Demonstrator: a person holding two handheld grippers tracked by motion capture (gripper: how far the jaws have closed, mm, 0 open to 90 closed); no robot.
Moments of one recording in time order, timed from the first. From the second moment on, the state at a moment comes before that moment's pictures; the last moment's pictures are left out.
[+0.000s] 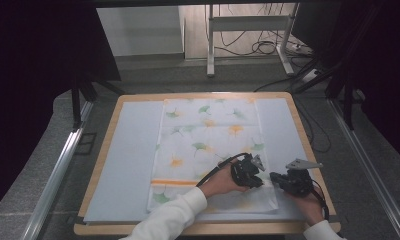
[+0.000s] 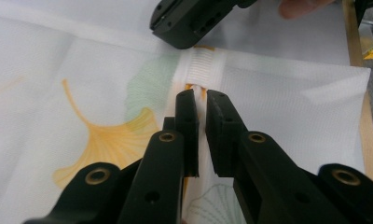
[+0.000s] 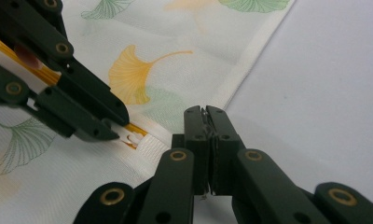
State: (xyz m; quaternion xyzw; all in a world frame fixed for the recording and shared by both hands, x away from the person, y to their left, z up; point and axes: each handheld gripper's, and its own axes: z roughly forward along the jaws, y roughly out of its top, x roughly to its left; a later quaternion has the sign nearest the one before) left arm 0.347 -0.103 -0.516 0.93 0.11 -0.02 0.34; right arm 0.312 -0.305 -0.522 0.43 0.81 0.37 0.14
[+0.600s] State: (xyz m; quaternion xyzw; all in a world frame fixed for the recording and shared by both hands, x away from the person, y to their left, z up) left arm 0.354 -0.099 -0.512 0.93 0.12 -0.01 0.35; right arm 0.312 -0.305 -0.522 0.42 0.81 0.37 0.15
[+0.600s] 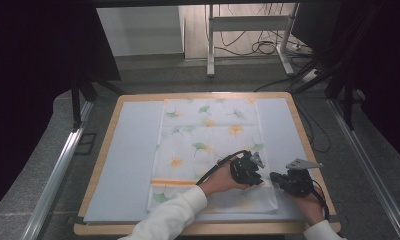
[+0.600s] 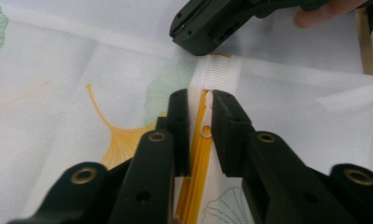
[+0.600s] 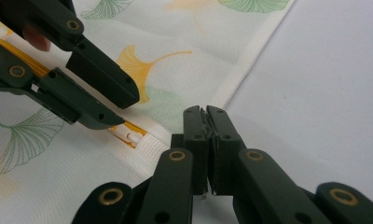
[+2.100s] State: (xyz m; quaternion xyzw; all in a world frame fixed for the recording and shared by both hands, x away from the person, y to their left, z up) left arm 0.346 -0.113 -0.509 0.94 0.12 0.02 0.30; right arm 0.313 -0.305 -0.523 0.42 0.81 0.37 0.14
